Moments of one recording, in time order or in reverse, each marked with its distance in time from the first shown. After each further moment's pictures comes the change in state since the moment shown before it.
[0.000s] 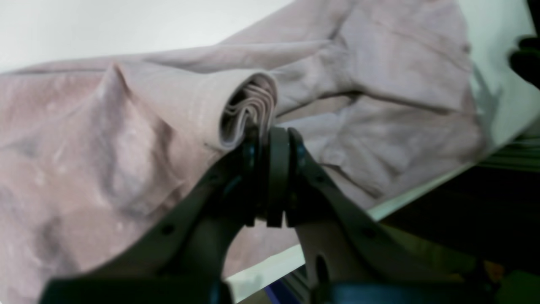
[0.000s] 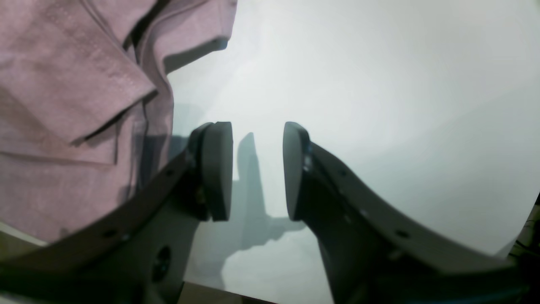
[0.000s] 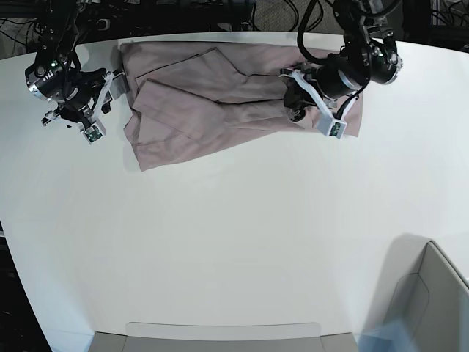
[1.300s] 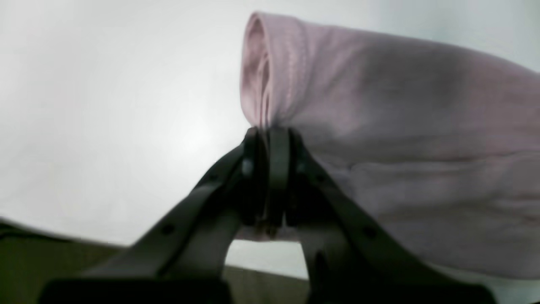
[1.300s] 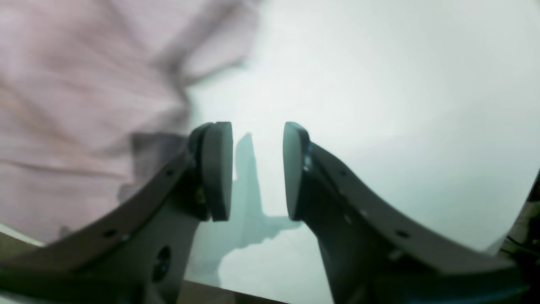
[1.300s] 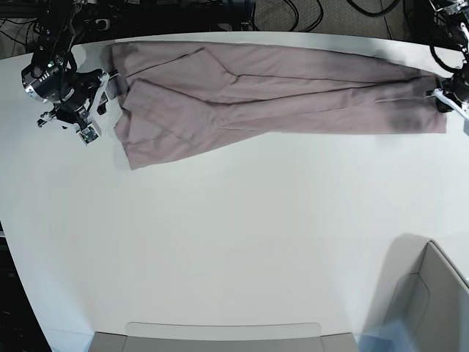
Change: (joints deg) left arm 1.6 -30.0 -30.8 -21.5 -1.3 -1.5 -6.9; right arm 0.2 1.2 0.3 0.0 0.4 0.0 0.0
